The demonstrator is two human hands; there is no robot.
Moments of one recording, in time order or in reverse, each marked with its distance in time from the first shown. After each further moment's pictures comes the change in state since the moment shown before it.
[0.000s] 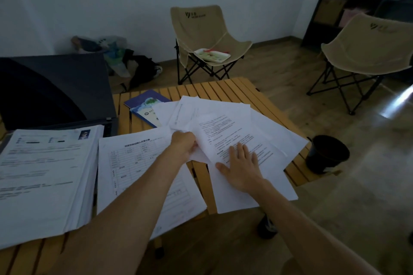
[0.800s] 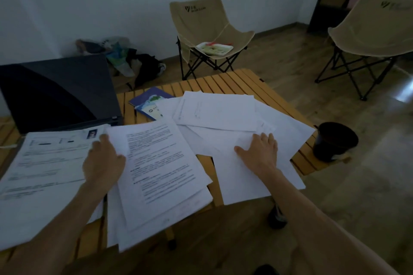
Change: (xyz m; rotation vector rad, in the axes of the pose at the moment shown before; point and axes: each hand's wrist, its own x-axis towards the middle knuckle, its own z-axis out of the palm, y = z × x) left_hand -0.044 -0.021 -0.188 1.148 0.617 0.301; right_hand 0.003 0.016 -0.015 0.244 0.222 0.267
